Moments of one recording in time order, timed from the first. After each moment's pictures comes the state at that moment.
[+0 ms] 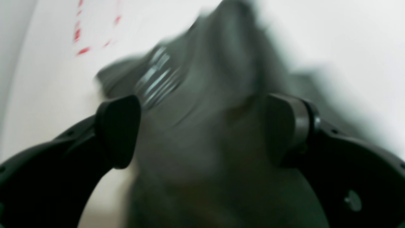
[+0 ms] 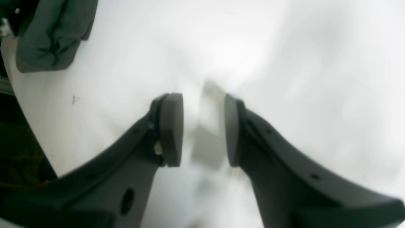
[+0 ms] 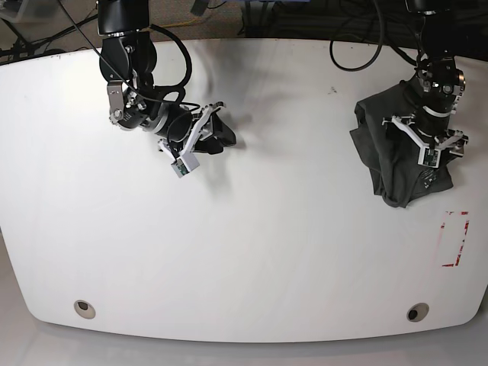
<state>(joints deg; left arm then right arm) 15.4 -16.8 -19.3 95.4 -3.6 -20.0 19.7 -4.3 10.0 -2.4 89.6 35.6 33.4 -48.5</state>
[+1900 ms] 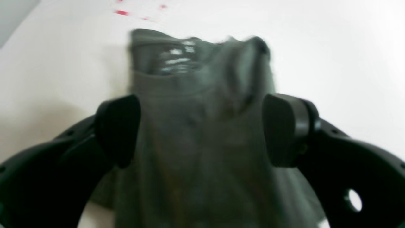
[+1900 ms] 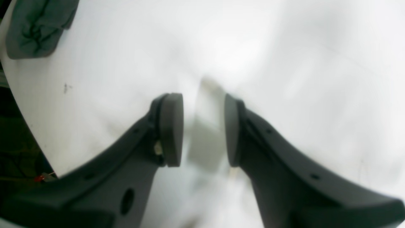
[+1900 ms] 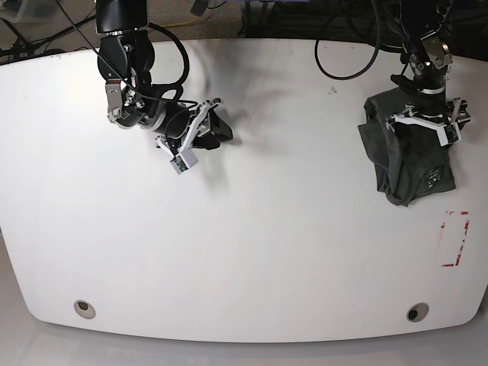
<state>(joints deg) 17.2 -1.8 -31.4 98.9 -8.5 -14.1 15.8 -4.9 10.7 -2.4 89.6 35.1 33.4 -49.8</state>
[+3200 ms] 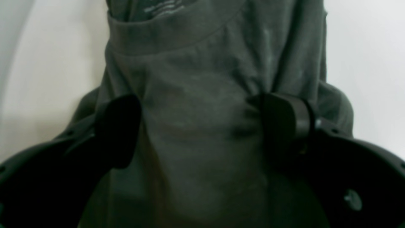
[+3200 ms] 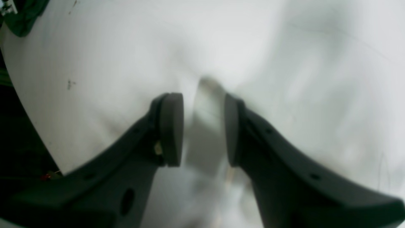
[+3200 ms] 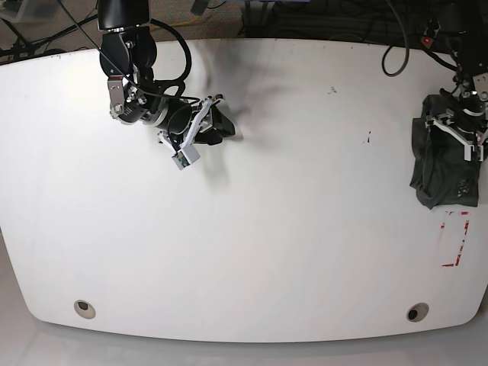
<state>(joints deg) 9.8 -30.1 -23.6 67.3 -10.5 -23.4 11.9 -6.0 10.2 -2.3 89.5 35.3 33.4 -49.9</state>
